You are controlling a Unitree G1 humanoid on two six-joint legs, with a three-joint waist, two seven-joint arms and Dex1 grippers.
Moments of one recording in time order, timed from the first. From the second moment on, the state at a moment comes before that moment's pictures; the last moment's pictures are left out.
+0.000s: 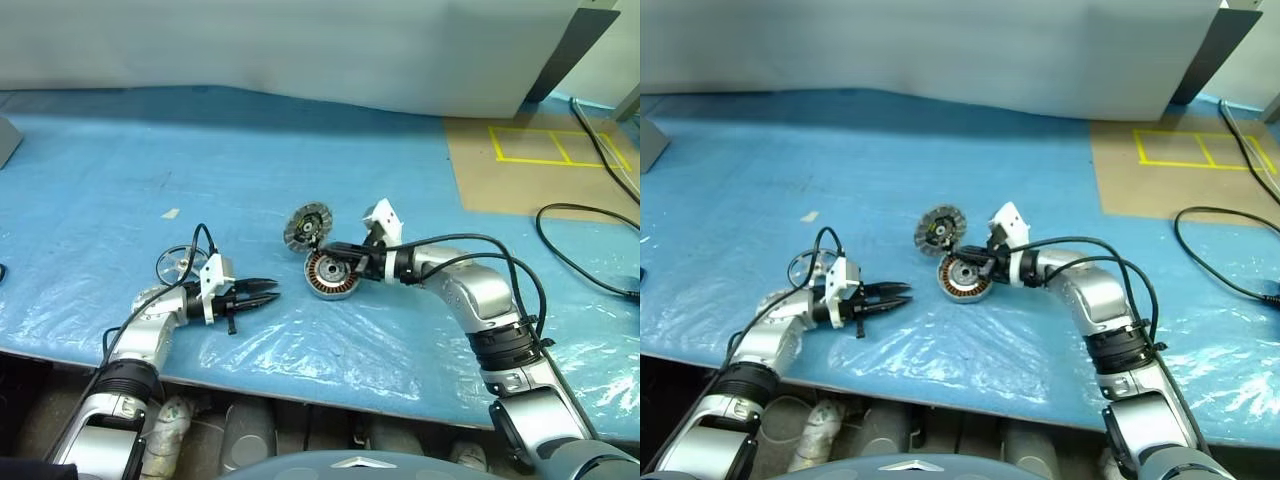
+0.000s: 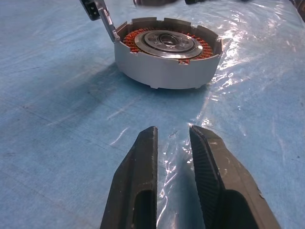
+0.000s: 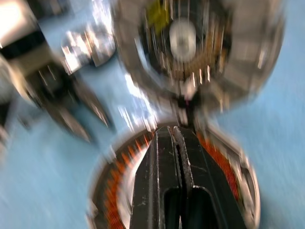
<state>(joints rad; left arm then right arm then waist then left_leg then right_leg) -0.30 0.44 -0.06 0.50 -0.31 -0.23 -1.30 -0.46 -0.45 0.29 0.02 0.27 0.58 0.85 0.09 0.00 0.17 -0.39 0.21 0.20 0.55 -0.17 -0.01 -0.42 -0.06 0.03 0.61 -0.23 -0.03</state>
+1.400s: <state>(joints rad) -0.27 0.43 -0.08 0.33 -0.30 -0.12 -1.24 -0.49 -0.58 0.36 -0.07 0.16 0.52 0.90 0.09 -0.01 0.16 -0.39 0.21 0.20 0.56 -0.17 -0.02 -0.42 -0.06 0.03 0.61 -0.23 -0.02</state>
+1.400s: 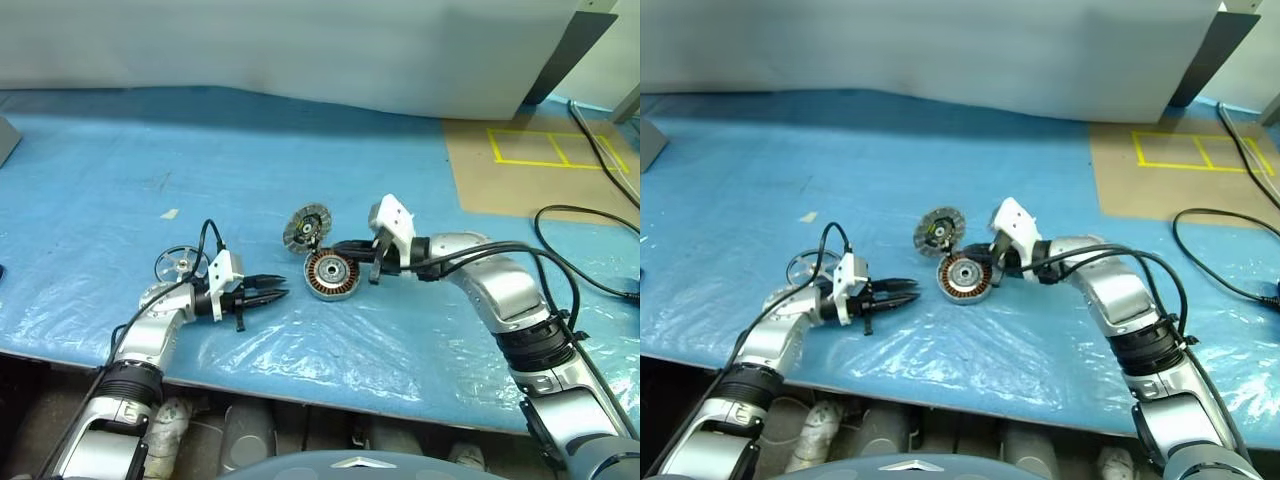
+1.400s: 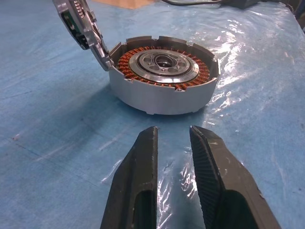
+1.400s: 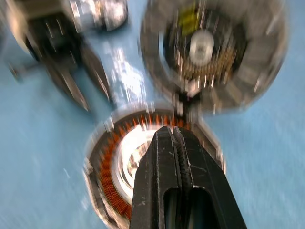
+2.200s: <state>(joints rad) -0.26 0.43 -0.11 0.14 -0.31 0.04 -1.16 -0.52 -0.59 0.42 -0.02 0.10 0.41 0.99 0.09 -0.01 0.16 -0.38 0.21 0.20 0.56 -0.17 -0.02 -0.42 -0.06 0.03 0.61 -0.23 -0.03</state>
